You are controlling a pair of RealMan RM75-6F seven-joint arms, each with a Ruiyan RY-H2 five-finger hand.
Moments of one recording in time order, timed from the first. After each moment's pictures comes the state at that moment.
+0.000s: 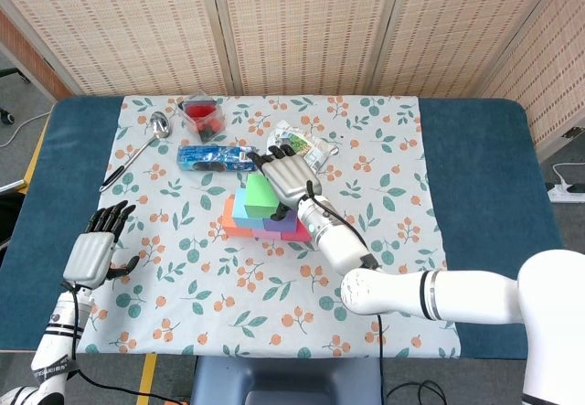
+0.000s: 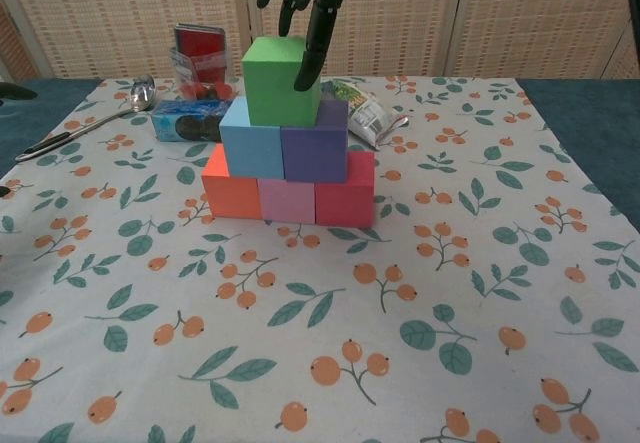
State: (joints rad) left arm -0.37 -1.30 -0.13 -1.58 1.29 1.22 0.11; right arm 1.39 -1.34 0.34 -1.69 -0.14 0.86 -0.76
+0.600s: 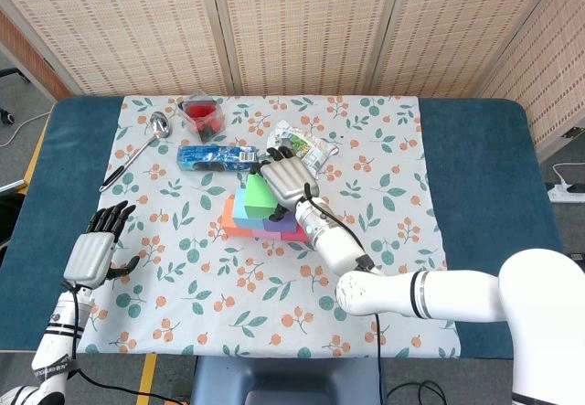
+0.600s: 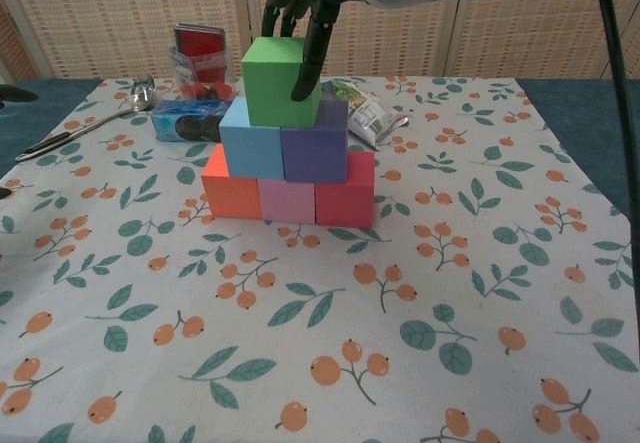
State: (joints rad) left arm -0.37 -1.31 -0.13 -1.56 1.29 1.22 0.09; right arm 1.41 -1.38 0.29 -1.65 -0.19 0.87 -0.69
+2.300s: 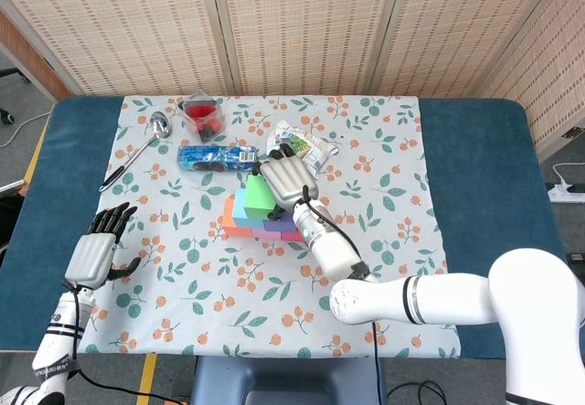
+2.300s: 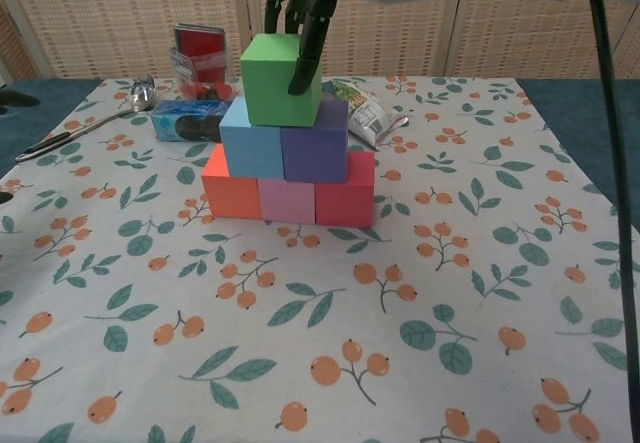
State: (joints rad) left arm -0.37 -1.31 -0.12 -1.56 1.29 1.21 0.08; right arm 1.44 -1.40 0.28 -1.68 -0.16 0.99 -0.72
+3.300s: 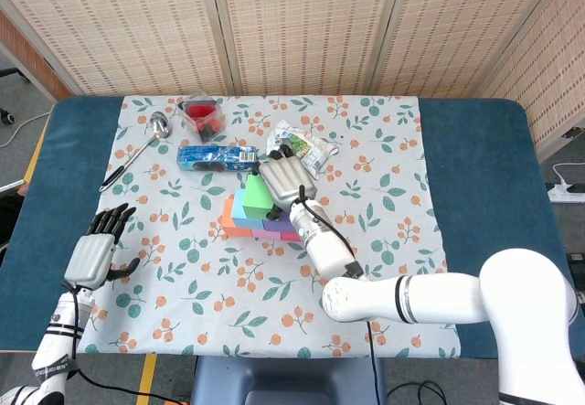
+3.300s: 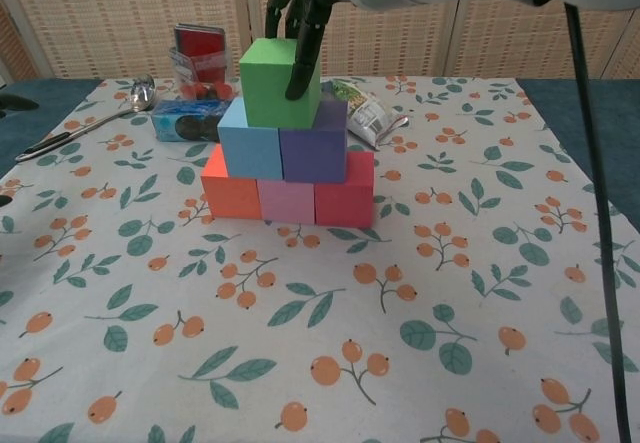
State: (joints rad) left arm -0.37 -1.32 -0.12 -1.54 1.29 1.20 0.06; right arm 1.45 -1.43 0.30 -1.65 -0.11 0.99 -0.77
